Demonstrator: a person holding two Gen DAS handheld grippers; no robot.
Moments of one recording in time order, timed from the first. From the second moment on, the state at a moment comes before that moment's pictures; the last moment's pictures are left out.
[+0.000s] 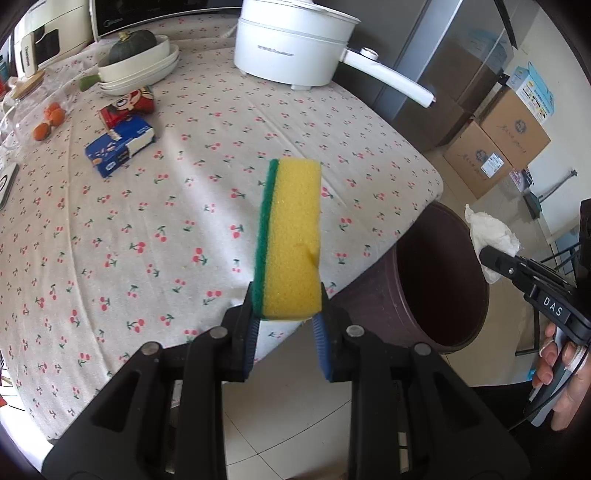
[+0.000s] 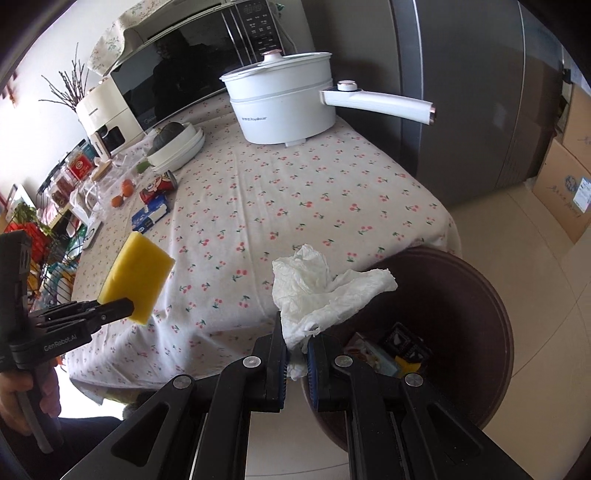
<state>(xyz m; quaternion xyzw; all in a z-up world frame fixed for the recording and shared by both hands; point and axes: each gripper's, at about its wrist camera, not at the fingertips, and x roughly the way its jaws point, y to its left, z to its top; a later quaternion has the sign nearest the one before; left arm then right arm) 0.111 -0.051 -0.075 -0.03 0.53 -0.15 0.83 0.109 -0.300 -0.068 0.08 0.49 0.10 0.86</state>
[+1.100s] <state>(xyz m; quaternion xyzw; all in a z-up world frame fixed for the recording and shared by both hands) 0.102 -0.213 -0.109 0.09 0.52 -0.23 0.82 0.057 -0.426 -0.110 0.12 0.52 0.00 0.85</state>
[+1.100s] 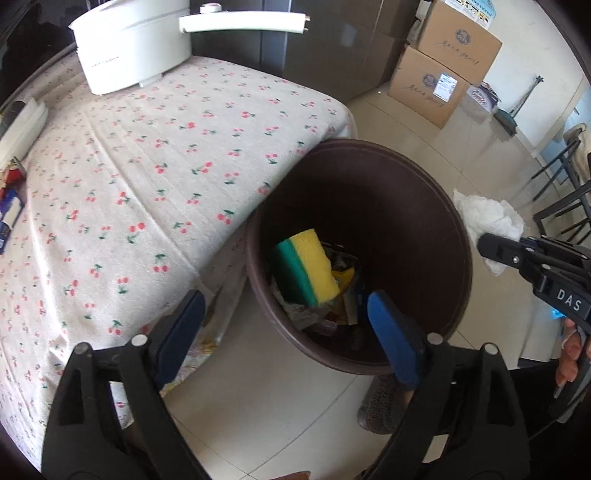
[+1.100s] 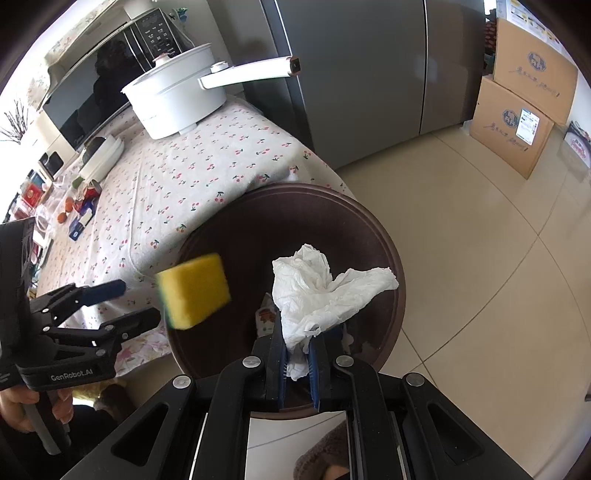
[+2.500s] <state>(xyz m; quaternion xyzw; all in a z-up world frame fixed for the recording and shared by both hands) 0.113 -0.042 -0.050 -0.05 0.50 -0.11 0.86 0.105 -0.324 -0.052 0.08 0.48 0.02 0.87</state>
